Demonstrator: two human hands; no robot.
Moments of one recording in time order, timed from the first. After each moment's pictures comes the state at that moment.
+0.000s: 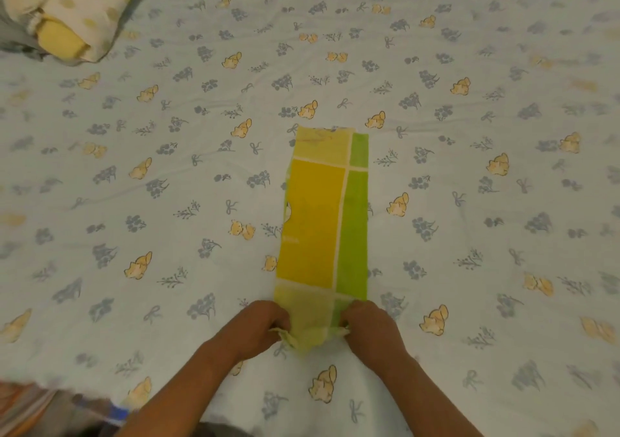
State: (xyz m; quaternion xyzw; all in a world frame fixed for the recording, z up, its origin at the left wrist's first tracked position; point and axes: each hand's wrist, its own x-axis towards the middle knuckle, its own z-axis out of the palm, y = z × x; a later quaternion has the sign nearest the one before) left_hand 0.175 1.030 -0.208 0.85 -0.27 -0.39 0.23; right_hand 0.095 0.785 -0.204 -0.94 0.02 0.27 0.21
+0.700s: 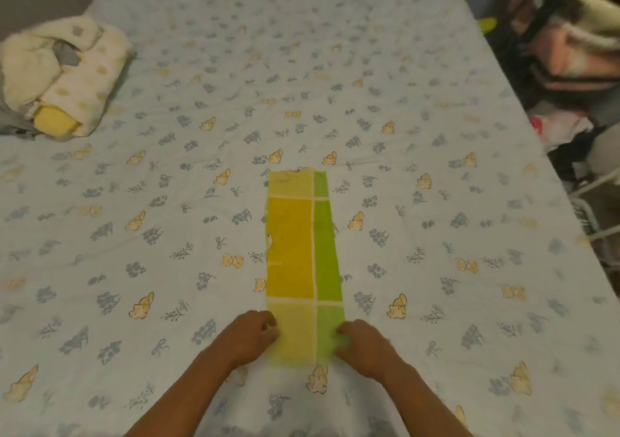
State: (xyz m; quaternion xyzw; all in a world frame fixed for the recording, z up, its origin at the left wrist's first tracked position) left_hand 0.170 1.022 -0.104 0.87 -0.20 -0.42 0.15; right_hand 0.050 0.795 -0.099 -0.86 0.20 0.34 0.32
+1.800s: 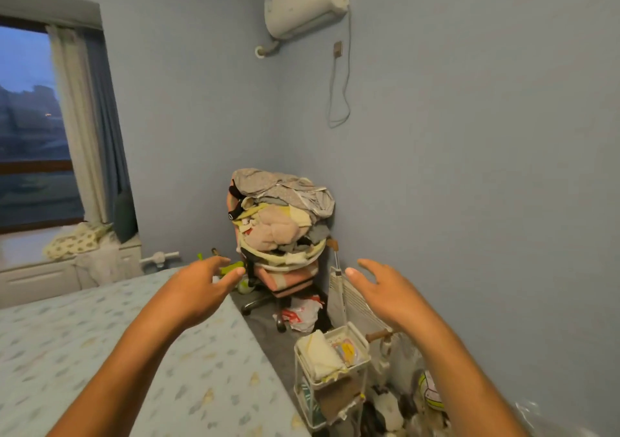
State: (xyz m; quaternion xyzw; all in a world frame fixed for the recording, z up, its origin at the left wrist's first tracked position) left_hand -0.053 0.519 0.545 0.85 -0.44 -0.03 0.28; right_hand -0.295 0.361 0.542 -0.84 0.42 -0.22 0.25
